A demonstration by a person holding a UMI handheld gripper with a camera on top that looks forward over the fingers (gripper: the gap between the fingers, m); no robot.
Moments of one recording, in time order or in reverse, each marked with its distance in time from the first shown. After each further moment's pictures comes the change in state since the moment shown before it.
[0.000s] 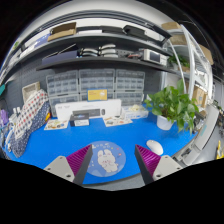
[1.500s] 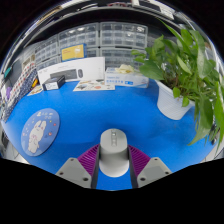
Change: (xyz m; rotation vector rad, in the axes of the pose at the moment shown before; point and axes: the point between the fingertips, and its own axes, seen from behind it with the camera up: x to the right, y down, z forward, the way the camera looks) arm 0.216 0.120 0.223 -0.287 -0.246 -0.150
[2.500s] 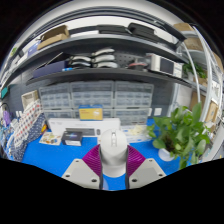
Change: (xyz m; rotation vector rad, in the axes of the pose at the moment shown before) arm -0.137 -0.248 -0.146 0.295 0.125 0.060
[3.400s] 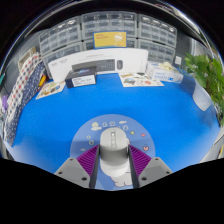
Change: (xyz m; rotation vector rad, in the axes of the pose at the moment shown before) arm -0.131 0.264 0.080 -0.454 -0.058 0.041
